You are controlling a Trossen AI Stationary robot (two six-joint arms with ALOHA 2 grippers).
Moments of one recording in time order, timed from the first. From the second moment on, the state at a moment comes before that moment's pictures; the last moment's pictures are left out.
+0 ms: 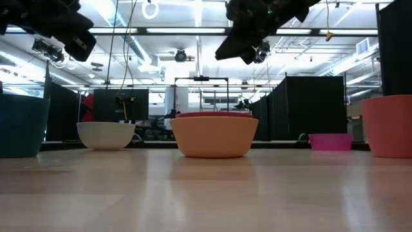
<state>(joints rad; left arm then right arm) -0.06 0.38 0.44 -0.35 0.17 -0.21 -0.20 1.50 1.18 -0.27 -0.18 -0.01</state>
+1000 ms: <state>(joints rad) -0.52 1.10 0.79 -0.79 0.36 -0.86 -0.20 1.50 1.17 -0.29 -0.19 -0.06</state>
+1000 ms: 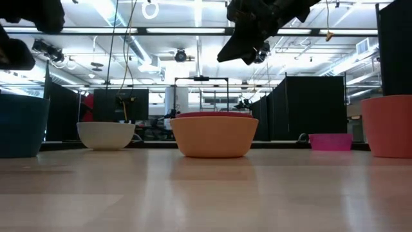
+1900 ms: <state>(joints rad) -0.66 1.23 0.79 -0.78 0.25 -0.81 -0.20 1.50 1.17 -0.29 -0.19 -0.06</state>
